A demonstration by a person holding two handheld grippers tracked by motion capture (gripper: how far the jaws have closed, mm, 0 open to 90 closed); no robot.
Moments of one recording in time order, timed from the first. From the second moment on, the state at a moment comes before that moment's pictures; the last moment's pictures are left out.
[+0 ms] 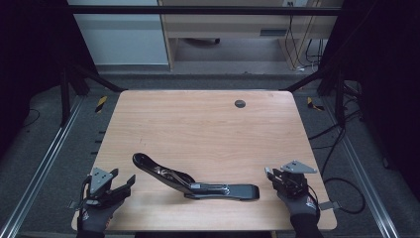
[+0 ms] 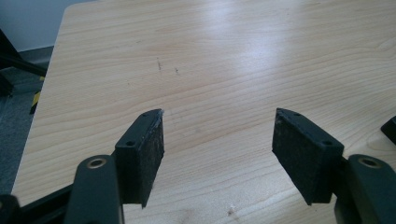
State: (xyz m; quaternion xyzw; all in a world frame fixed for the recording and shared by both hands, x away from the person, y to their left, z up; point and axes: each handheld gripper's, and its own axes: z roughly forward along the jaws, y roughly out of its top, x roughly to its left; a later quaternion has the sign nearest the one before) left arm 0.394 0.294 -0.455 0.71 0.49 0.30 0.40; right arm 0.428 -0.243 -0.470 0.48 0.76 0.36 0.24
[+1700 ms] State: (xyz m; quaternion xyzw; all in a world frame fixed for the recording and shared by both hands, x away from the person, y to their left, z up) left arm 0.396 0.289 -0.457 0.72 0.48 0.31 0.38; right arm 0.471 -0.230 -0.489 0.53 0.77 0.29 0.21
